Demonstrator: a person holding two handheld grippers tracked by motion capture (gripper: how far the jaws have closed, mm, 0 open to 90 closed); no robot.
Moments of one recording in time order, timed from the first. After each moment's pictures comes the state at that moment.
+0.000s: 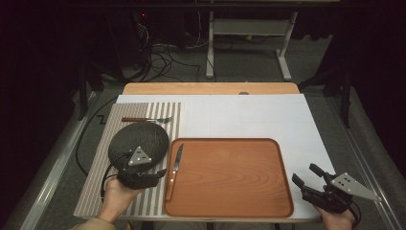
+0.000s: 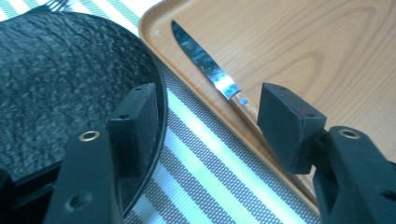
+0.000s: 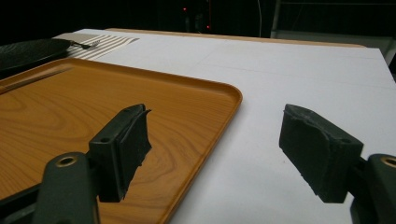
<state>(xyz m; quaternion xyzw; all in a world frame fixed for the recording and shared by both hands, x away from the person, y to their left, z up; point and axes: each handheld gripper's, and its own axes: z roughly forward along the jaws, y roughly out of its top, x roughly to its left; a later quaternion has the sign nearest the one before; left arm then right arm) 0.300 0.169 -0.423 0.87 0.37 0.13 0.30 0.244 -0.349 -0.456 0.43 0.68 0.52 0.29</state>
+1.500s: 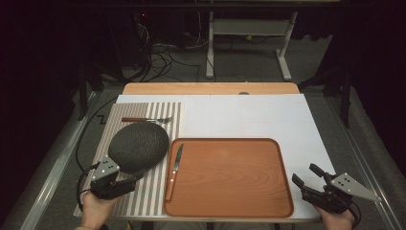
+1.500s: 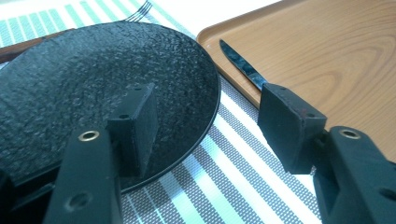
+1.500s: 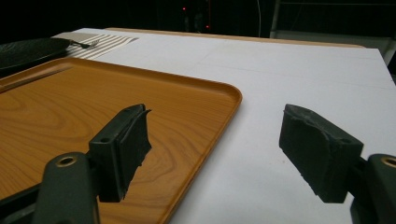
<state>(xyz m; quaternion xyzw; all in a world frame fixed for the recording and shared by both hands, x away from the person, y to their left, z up) 0.268 0.239 -0.429 0.80 0.41 0.18 0.40 0.244 -0.349 -0.456 0.43 0.68 0.52 0.29</state>
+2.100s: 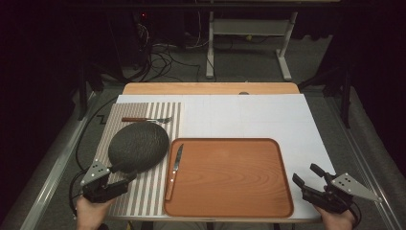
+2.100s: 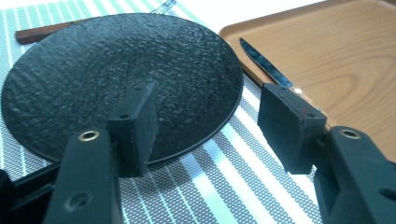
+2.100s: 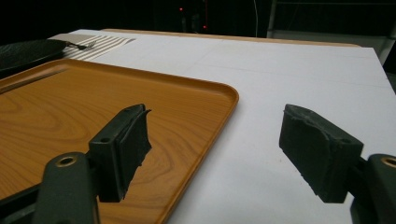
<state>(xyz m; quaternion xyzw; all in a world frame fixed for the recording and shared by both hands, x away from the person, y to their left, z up) 0.255 0.259 -0.432 0.77 0.43 0.20 0.42 0.244 -0.349 -0.456 0.43 0.68 0.51 0.29</state>
